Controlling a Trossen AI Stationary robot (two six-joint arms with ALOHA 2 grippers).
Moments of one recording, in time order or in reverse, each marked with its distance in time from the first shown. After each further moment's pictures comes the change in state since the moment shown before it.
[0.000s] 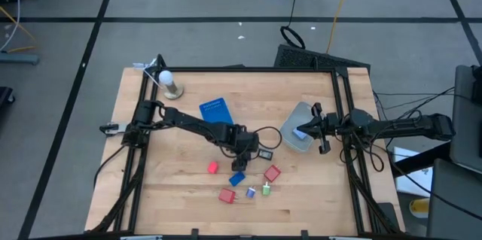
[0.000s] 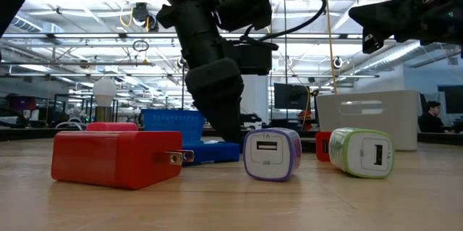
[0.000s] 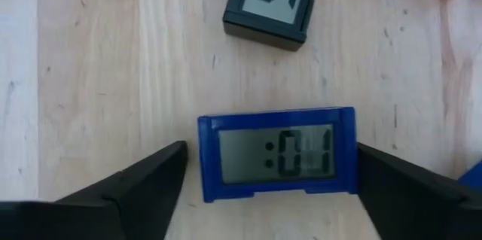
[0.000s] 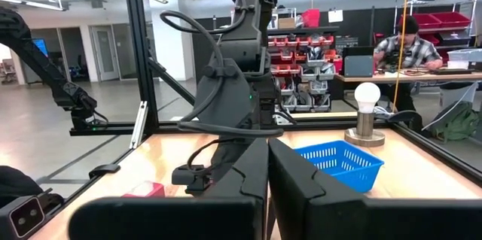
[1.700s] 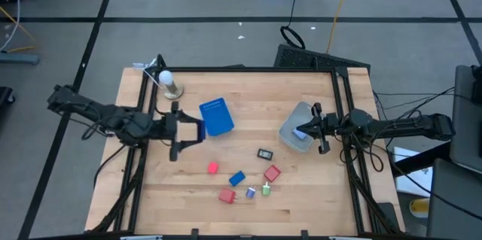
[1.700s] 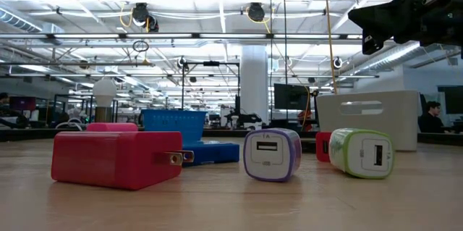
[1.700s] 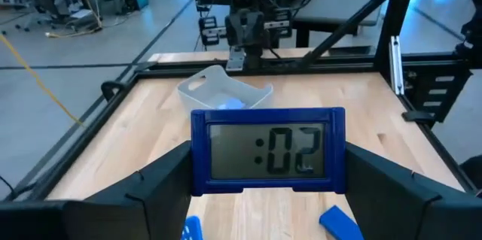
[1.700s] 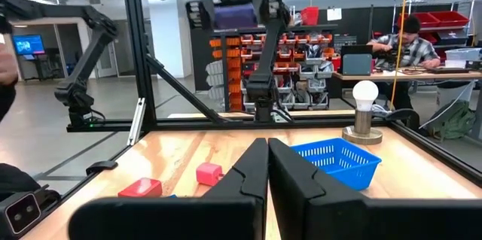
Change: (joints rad) left arm -0.281 -1.243 -0.597 0.257 -0.435 -0.001; right arm 0.000 0.003 0.000 -0.007 0.005 -0.009
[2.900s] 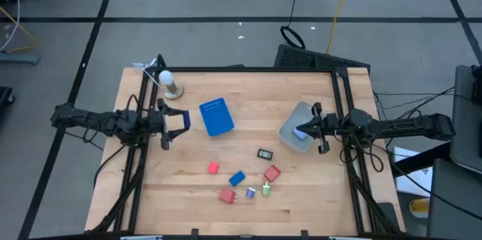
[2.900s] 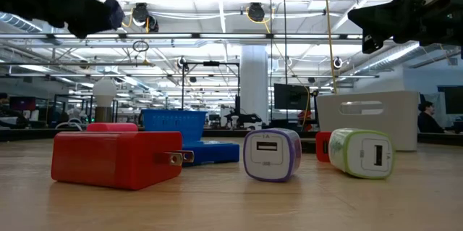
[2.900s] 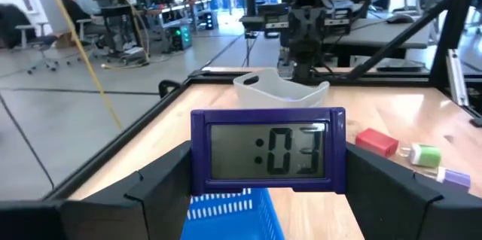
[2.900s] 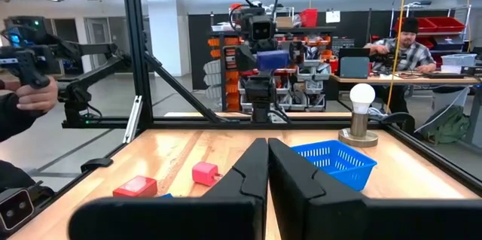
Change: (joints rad) left arm 0.170 -0.586 -0.558 0.167 0.029 0.089; right arm 0.000 0.000 0.000 0.000 0.004 -0.026
